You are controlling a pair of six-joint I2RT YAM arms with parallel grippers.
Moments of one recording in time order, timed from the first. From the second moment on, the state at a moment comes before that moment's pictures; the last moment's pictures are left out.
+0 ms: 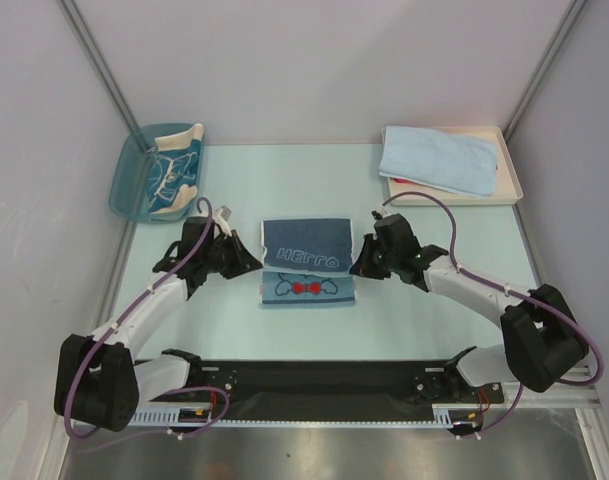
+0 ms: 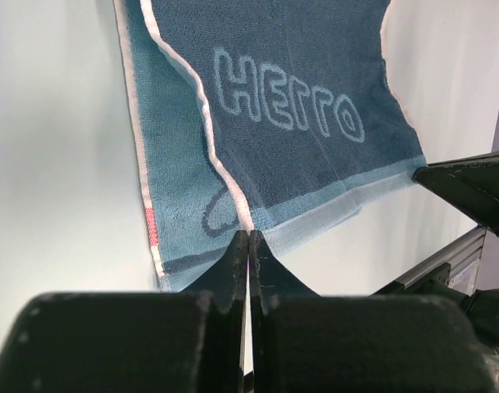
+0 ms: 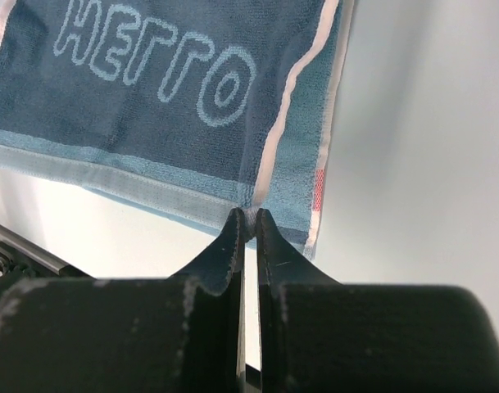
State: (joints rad) left arm -0.24 1.14 0.65 -0.27 0.38 -0.60; right arm 0.59 1.38 0.79 -0.21 -0.12 0.67
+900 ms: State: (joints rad) left arm -0.24 1.04 0.54 -0.30 0.40 -0.60; right arm 0.65 1.31 0.73 -0.23 -0.09 0.70
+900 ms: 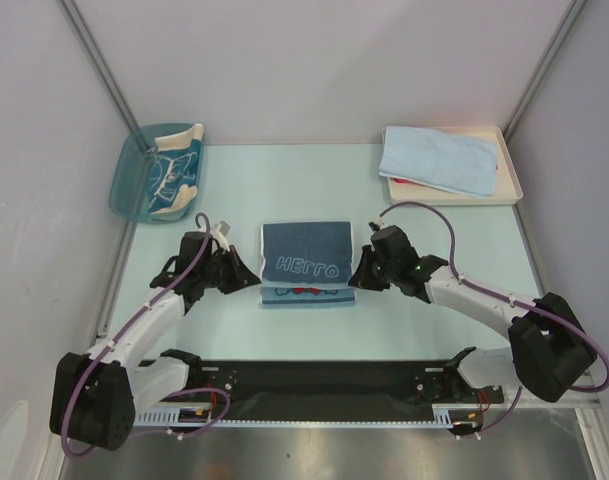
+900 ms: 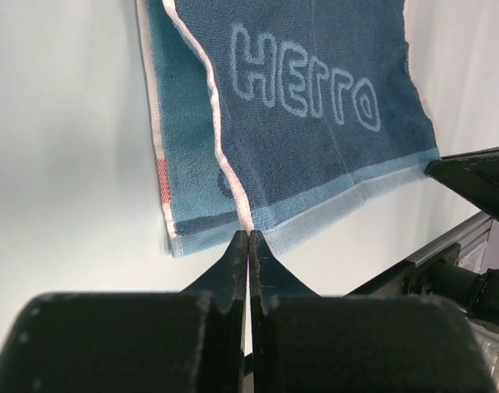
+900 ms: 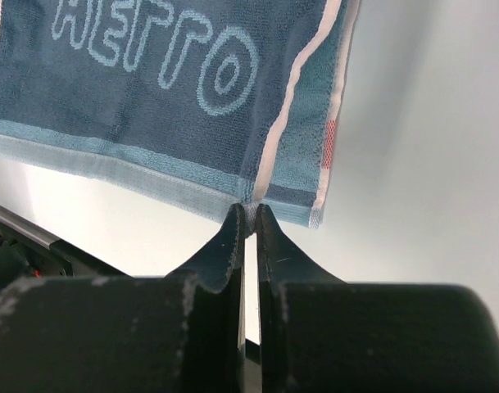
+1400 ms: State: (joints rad) left arm -0.24 1.03 0.44 -0.25 0.40 -0.60; right arm 0.69 1.31 0.64 -0.18 -0.08 0.74
